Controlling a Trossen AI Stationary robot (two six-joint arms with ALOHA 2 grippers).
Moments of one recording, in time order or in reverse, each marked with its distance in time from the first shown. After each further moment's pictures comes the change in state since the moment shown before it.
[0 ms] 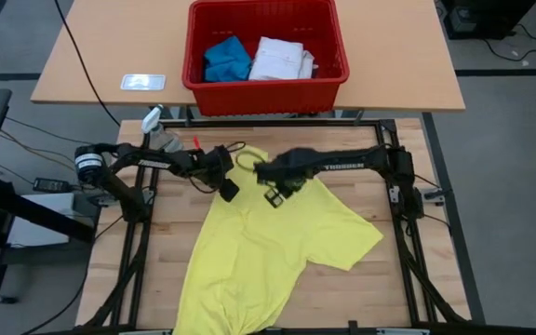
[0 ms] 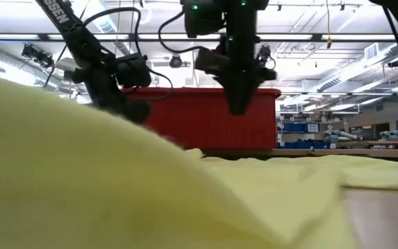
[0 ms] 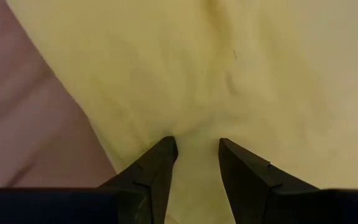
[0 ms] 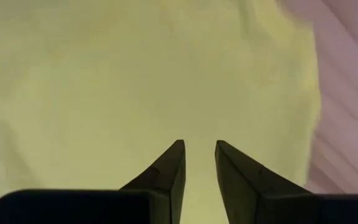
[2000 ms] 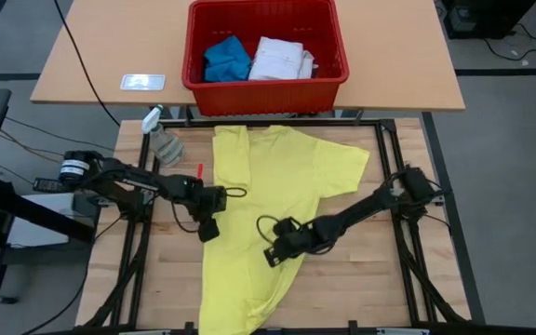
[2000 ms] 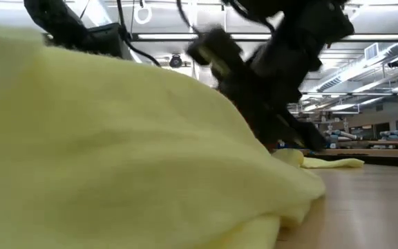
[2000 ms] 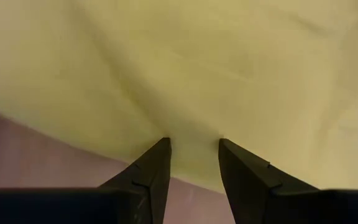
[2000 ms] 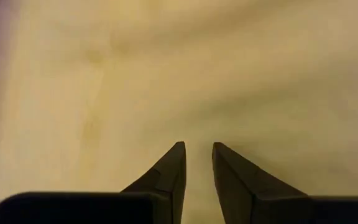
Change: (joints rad) left arm -0.420 -0.153 -0.022 -0.268 0.149 -0.028; right arm 0.400 -0.053 -0.600 1.068 -0.061 0.609
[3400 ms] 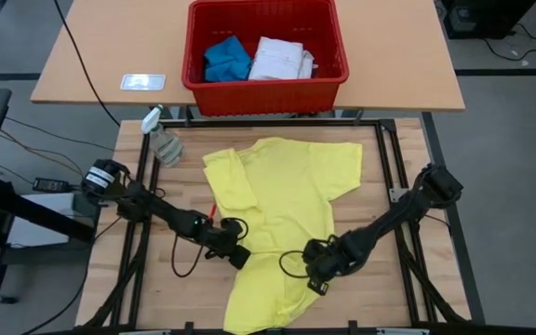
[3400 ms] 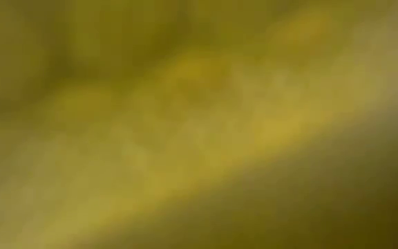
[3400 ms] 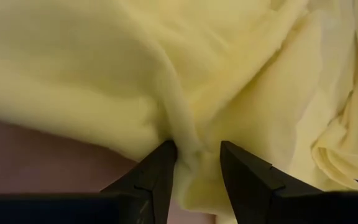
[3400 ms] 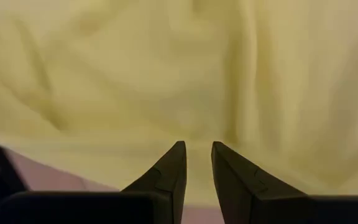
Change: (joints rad) left arm -0.362 0.255 0.080 0.565 -0.237 -0.903; right arm 0.235 -0.201 -0.075 -0.410 -0.099 -0.270
